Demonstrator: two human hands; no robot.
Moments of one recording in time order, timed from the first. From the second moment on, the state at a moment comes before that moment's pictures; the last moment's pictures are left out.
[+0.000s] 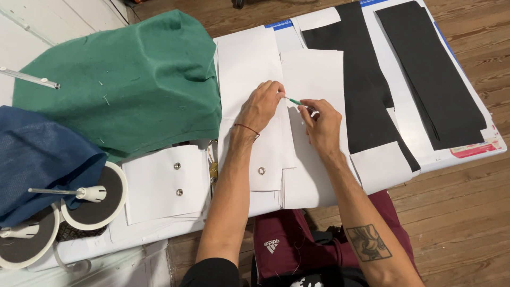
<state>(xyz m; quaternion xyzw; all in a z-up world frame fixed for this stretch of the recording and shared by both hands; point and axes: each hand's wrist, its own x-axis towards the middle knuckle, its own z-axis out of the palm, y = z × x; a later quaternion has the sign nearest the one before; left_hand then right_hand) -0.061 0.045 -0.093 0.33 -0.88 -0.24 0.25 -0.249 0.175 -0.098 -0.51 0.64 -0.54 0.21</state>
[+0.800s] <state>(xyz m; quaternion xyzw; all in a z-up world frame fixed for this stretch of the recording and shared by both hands) -0.058 0.046 -0.079 0.32 -0.81 -0.30 0.39 -0.250 0.173 -0.103 -0.50 0.67 -0.52 0.18</state>
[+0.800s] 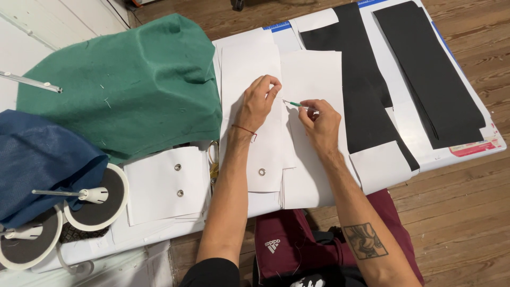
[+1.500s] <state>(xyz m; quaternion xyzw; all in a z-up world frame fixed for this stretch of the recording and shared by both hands) -0.051 0.041 -0.093 0.34 -0.89 -0.14 0.27 -0.252 0.174 -0.104 -0.48 0.69 -0.52 0.18</state>
